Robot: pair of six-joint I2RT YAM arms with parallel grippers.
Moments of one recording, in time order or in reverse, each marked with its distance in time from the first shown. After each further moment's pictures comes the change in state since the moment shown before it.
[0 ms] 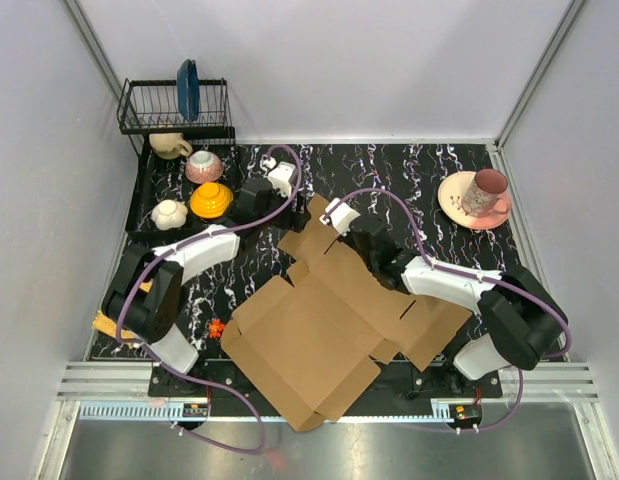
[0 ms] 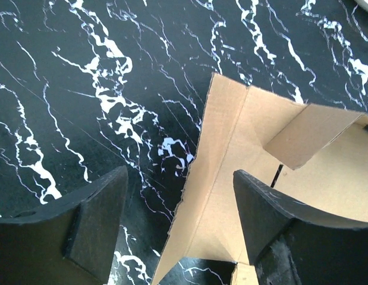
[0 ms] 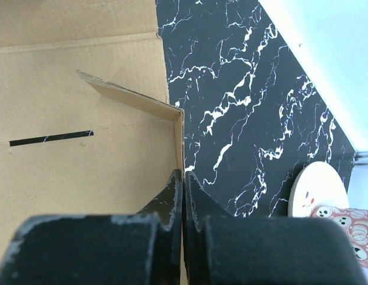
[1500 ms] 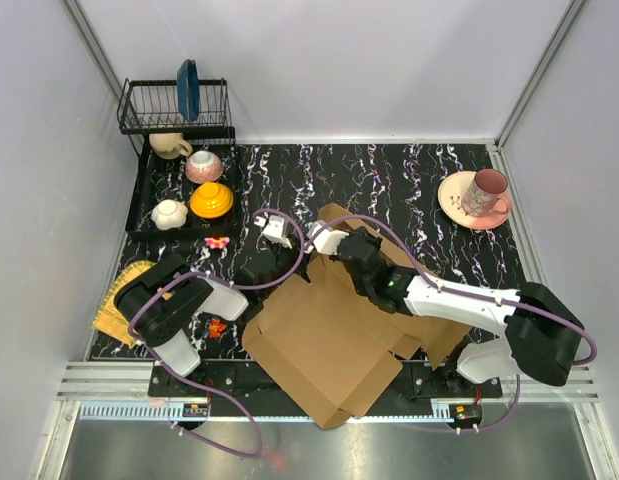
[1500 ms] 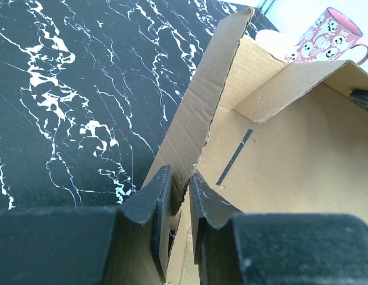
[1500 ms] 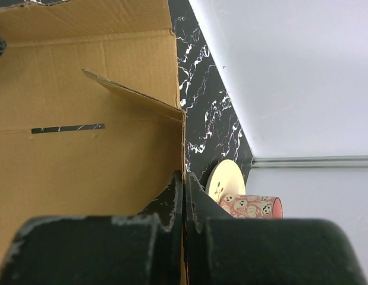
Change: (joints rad) left arm -0.270 0.040 -0.534 0.951 -0.311 -0.270; right arm 0.217 -0.119 -0.006 -0.071 0.308 -0.276
